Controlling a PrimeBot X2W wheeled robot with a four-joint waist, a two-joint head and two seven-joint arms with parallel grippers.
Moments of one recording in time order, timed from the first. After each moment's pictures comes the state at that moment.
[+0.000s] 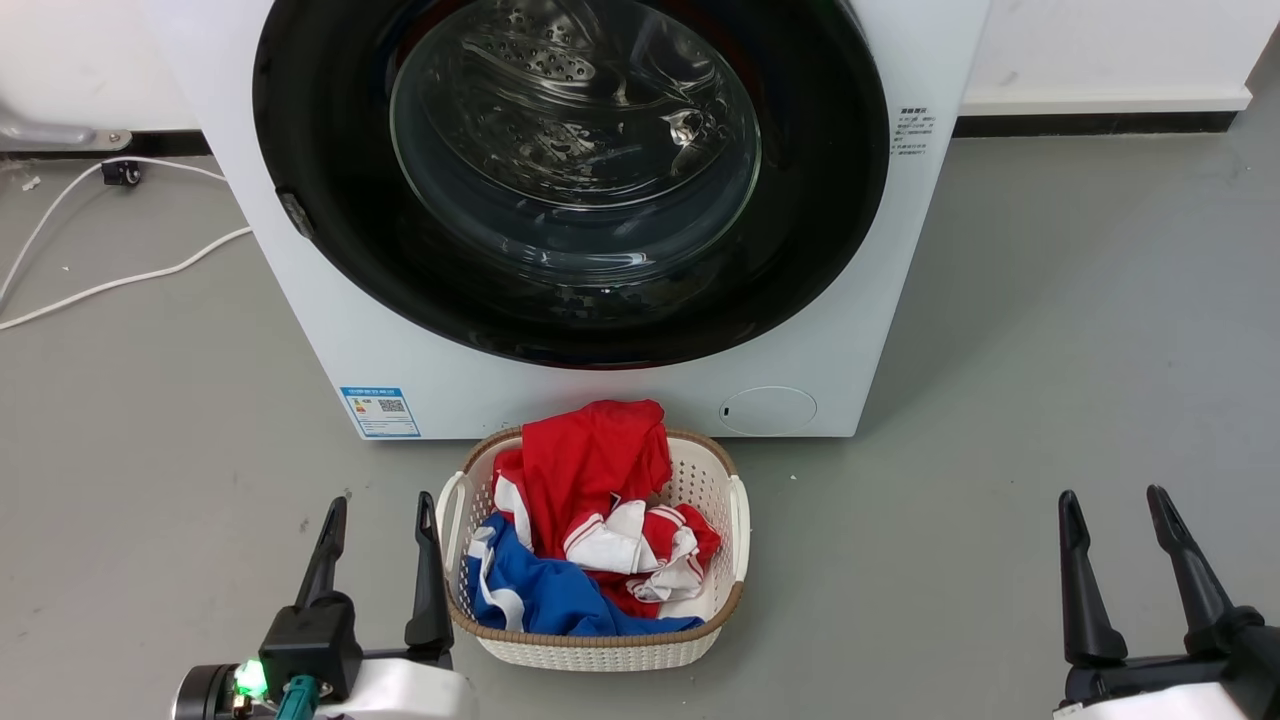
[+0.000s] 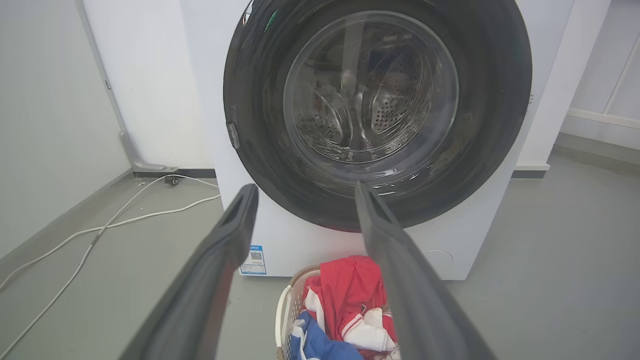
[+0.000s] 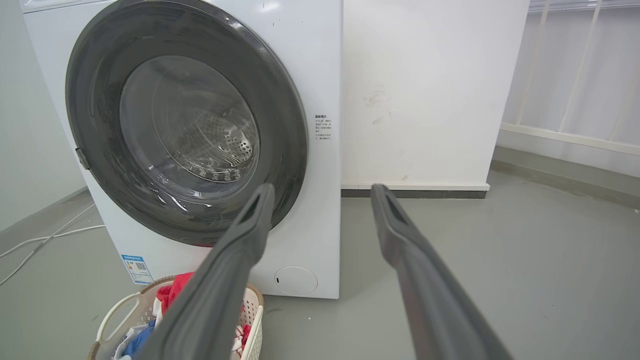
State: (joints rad) left arm 0.05 0.12 -0.16 0.03 -0.16 0.19 -0.24; right arm 0.14 -0.05 -0.09 -0.09 0.08 0.13 -0.24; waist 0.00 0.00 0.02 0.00
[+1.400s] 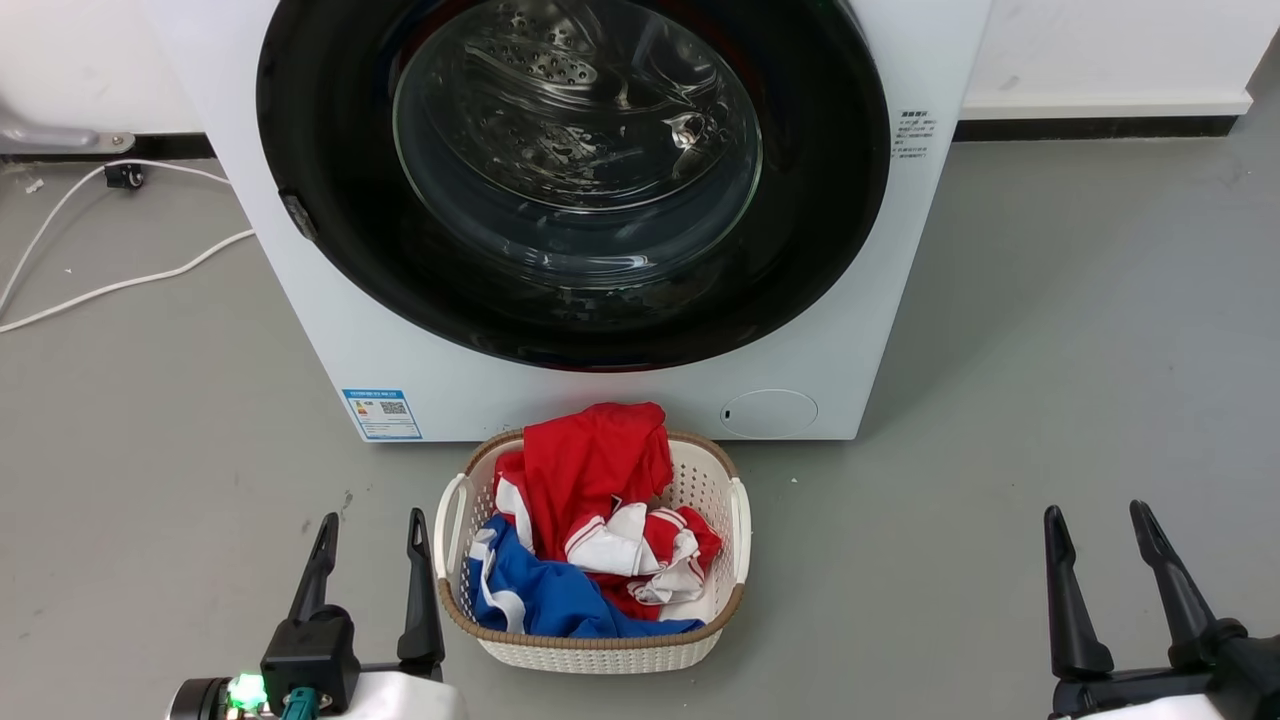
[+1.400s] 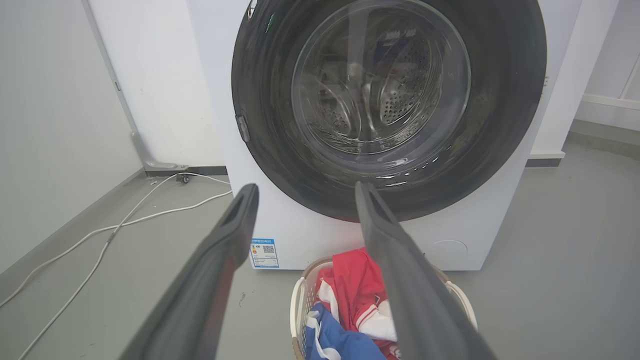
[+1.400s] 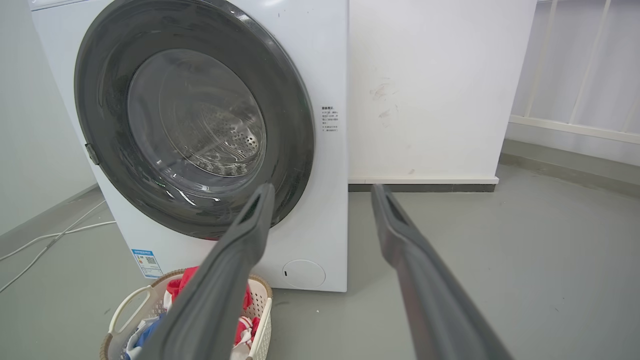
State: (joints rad) left arm 0.06 0.06 -0.06 0.07 -0.05 0.11 -0.26; right arm 0.15 -0.05 -0.07 -0.06 0.09 0.13 -0.26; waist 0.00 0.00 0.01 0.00
